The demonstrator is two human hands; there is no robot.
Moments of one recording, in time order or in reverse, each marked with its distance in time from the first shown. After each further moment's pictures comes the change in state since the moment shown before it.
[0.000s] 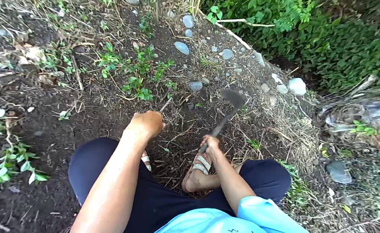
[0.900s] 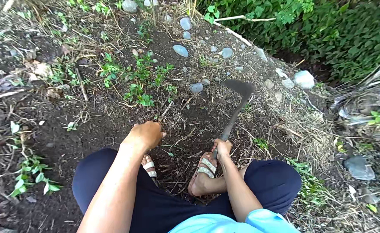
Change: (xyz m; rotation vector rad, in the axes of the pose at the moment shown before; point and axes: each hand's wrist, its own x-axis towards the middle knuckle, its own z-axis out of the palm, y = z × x) left_hand -0.002 -0.002 0.010 0.034 0.023 0.005; right_hand -0.022 -0.026 -0.022 0.003 0.115 -0.228
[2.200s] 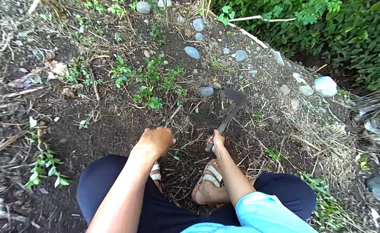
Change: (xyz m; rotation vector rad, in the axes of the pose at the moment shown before) left_hand -0.001 0.009 -0.009 -0.003 -0.041 -0.030; right_hand 0.060 0.013 0.075 -0.012 -0.102 0.227
